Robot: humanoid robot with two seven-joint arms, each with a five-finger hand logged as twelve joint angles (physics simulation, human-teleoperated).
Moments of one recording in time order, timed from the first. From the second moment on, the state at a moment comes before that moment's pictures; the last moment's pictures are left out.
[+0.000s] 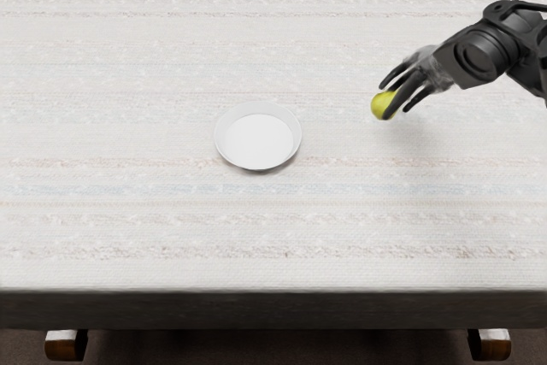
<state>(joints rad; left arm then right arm) 0.01 0.04 -0.04 -0.10 0.16 0.26 0.03 1.48 -0.35 -0.22 0.75 -0.07 0.14 -0.61</state>
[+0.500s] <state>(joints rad) 0.01 0.04 -0.04 -0.10 0.16 0.26 0.03 1.38 -0.15 0.14 0.65 -0.10 0.29 -0.61</state>
